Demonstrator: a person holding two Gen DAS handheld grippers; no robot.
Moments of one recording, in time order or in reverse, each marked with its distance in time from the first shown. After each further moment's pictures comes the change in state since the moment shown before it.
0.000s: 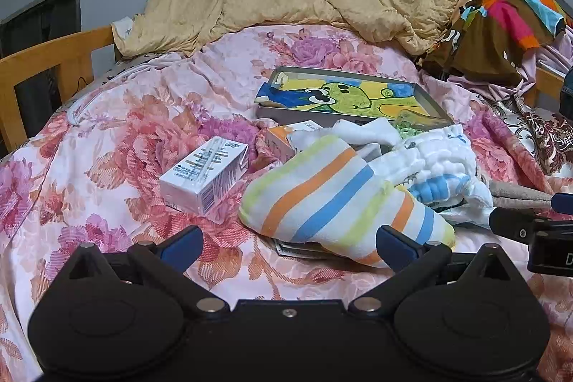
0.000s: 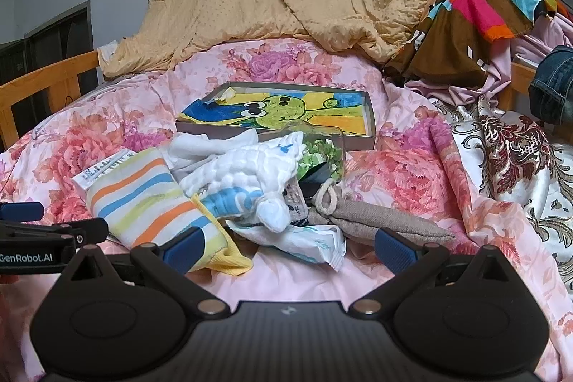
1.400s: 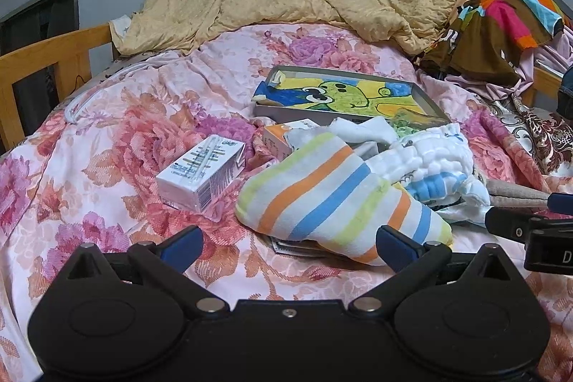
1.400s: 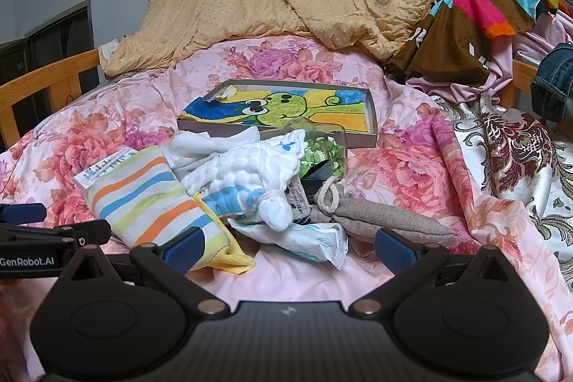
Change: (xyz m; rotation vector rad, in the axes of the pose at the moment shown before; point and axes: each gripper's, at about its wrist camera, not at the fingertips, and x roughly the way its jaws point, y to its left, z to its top) left arm 0.000 -0.002 -0.002 0.002 -0.004 -0.011; right arm 0.000 0.000 0.000 0.007 0.006 0.000
